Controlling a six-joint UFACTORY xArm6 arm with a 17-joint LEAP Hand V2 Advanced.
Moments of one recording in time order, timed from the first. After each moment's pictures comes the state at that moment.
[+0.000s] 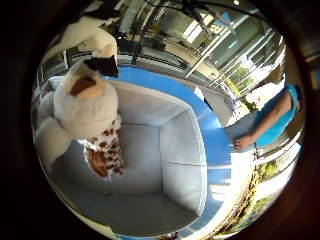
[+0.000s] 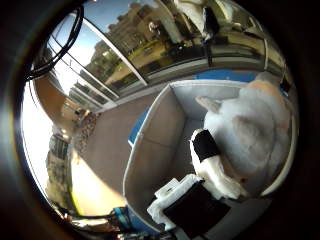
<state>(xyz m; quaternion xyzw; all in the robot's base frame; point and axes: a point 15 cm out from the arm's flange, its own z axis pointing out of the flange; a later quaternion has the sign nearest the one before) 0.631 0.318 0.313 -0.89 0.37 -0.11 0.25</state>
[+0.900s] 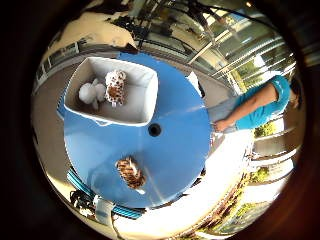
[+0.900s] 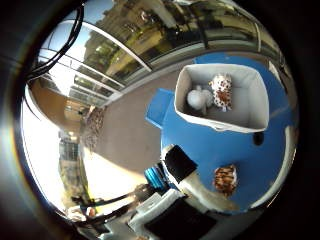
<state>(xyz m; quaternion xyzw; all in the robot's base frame) 0.436 0.091 0.470 -0.91 0.42 -0.02 0.07</state>
